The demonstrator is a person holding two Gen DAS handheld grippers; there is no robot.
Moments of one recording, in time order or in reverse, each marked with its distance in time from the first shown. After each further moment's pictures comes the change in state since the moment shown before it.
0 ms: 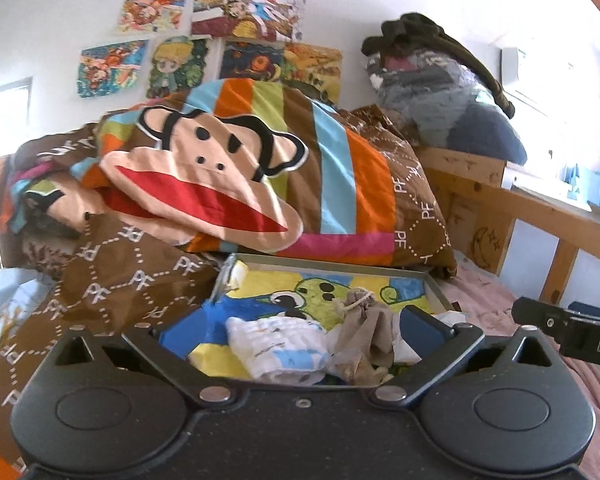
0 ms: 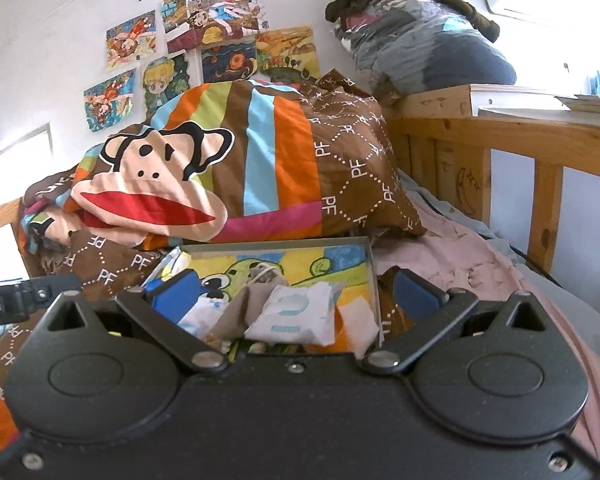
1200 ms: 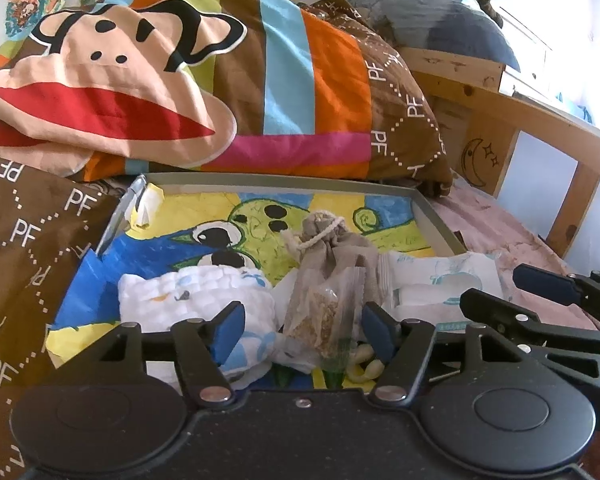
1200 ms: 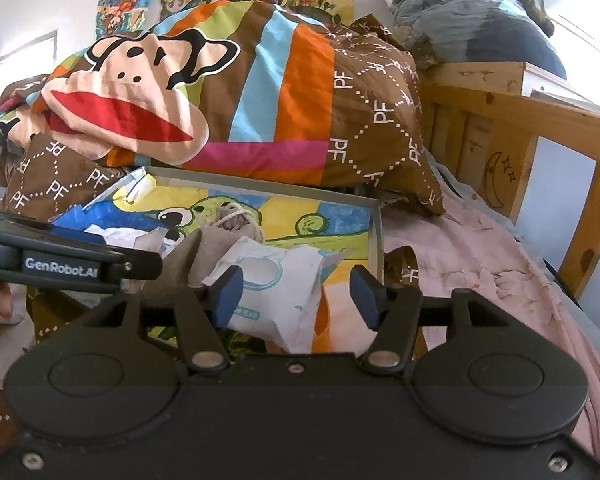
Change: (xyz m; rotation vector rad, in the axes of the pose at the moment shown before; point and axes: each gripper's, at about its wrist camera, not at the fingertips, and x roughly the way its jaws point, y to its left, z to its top) left arm 0.162 -0.035 -0.020 0.051 0.275 -0.123; right arm 0.142 0.008 -0.034 -0.213 0.153 -0.013
